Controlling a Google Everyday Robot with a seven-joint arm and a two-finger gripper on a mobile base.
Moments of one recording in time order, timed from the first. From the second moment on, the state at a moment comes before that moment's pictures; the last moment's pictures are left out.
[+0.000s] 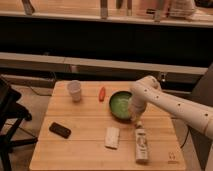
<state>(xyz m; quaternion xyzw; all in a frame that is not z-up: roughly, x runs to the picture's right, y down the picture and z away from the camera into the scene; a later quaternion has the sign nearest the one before) 0.173 0.170 0.834 -0.33 -0.11 -0.19 0.92</state>
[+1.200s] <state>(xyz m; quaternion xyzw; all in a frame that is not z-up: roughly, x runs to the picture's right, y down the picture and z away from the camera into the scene) 0.048 0.170 0.815 -0.33 -0.11 -0.28 0.90</state>
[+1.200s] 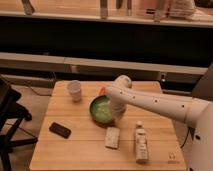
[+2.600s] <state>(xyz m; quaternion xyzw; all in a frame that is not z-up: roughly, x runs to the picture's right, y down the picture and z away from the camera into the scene) 0.004 0.142 0.827 -0.31 -0.11 -0.30 0.90</state>
